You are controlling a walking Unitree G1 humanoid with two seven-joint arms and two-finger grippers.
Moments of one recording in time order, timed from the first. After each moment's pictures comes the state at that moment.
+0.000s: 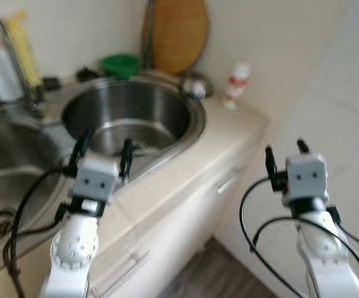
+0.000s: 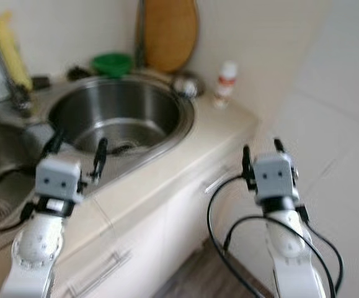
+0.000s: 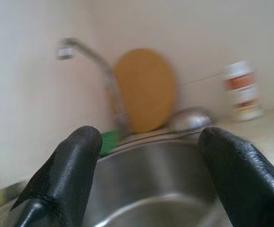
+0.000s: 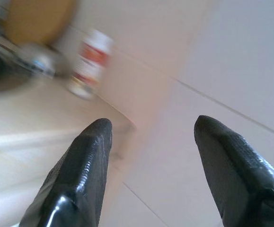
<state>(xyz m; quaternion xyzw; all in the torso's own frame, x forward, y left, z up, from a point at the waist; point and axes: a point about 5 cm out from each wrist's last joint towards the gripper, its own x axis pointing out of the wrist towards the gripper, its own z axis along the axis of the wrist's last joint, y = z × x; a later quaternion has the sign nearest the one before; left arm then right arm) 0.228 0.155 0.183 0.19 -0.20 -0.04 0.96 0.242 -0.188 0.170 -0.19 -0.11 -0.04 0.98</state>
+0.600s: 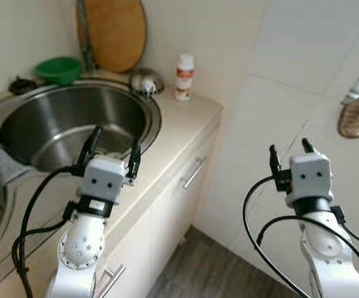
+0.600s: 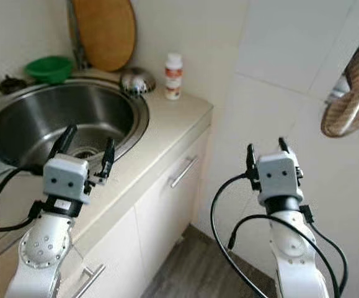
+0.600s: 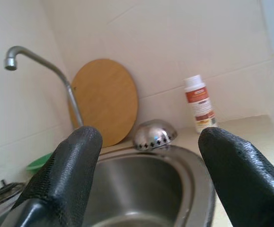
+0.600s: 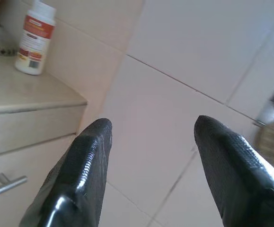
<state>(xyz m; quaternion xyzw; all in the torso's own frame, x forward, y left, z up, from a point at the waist) 0.228 0.156 0.184 0.19 -0.20 -0.04 0.96 0.242 -0.187 0.171 -0.18 -0.11 -0.04 0.98</state>
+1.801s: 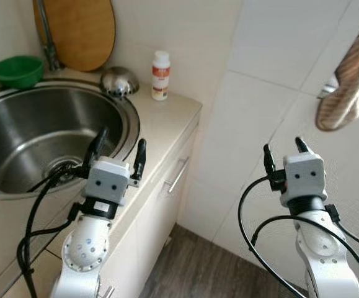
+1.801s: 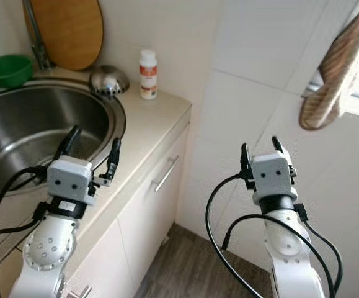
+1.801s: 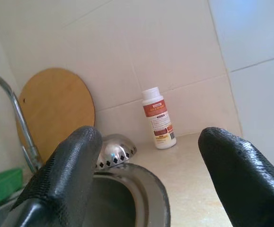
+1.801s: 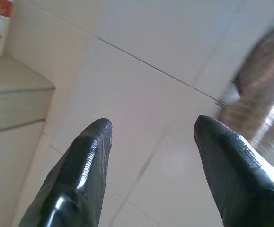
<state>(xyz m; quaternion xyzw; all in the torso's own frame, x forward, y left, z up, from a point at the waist) 0.226 0.155 0.183 0.19 -0.20 -0.04 0.96 0.242 -0.181 0.170 -0.19 -0.11 -0.03 0.98</state>
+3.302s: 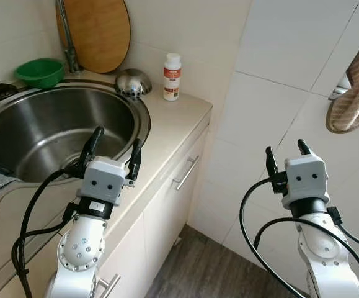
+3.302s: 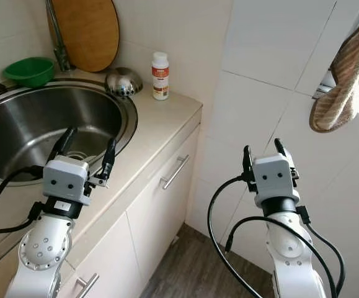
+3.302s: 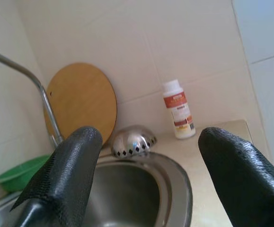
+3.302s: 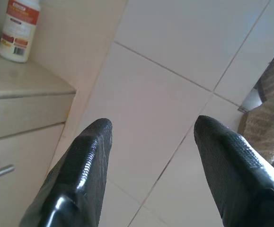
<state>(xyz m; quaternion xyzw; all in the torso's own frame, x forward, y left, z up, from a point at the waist) 0.226 0.155 0.183 0.19 -0.20 -0.04 0.96 0.241 -0.182 0.168 -0.19 -0.11 -0.03 0.97</state>
